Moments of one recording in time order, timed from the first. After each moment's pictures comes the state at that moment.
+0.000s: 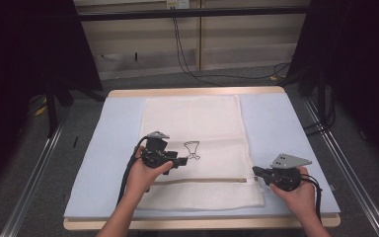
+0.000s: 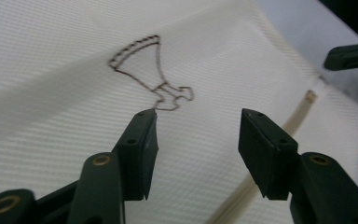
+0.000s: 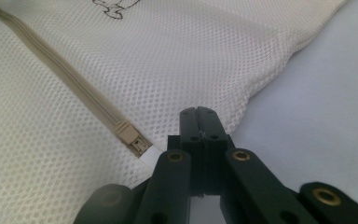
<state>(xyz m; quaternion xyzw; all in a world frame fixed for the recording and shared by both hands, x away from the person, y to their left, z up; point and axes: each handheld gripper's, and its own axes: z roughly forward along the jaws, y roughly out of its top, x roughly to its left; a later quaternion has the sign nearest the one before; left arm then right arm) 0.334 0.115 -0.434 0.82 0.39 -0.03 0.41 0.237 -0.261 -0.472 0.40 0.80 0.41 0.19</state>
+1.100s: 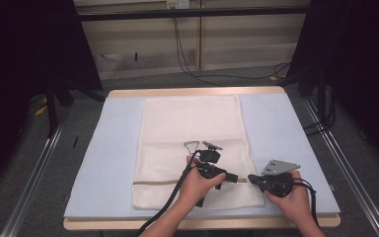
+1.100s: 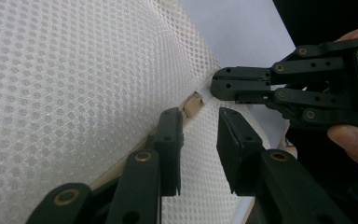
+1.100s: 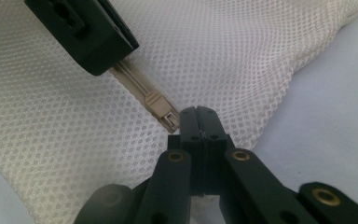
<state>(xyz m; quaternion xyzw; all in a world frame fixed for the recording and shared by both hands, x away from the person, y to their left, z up) 0.306 -0.020 -0.464 0.80 0.42 -0.20 0.37 0.230 -0.244 -0.478 0.38 0.83 0.36 0.18</state>
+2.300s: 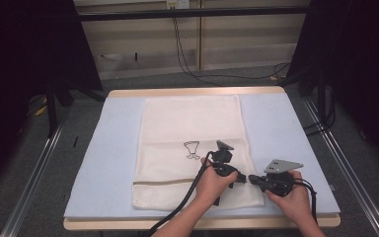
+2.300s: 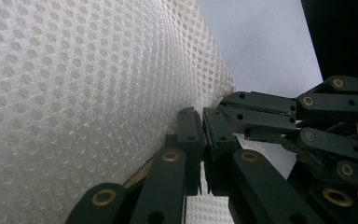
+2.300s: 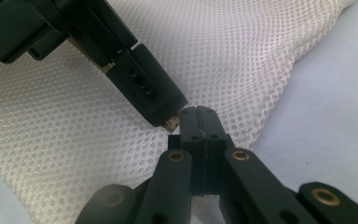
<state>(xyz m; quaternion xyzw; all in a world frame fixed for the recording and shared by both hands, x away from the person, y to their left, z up) 0.313 -0.059 -0.480 0.79 0.47 -0.22 0.33 0.231 -0.250 -0.483 0.41 0.82 0.38 0.15</state>
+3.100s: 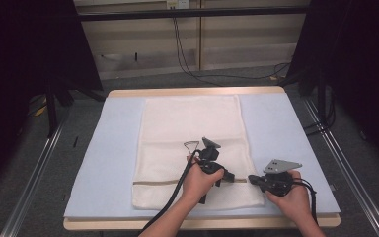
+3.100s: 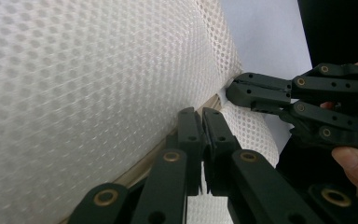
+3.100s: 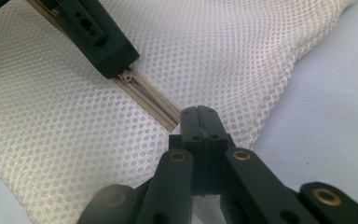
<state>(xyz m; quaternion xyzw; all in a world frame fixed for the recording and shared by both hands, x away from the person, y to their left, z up) 0.319 -0.019 -0.470 0.77 0.49 -0.24 0.33 0.232 -0.248 -0.483 0.41 0.82 0.37 0.16</state>
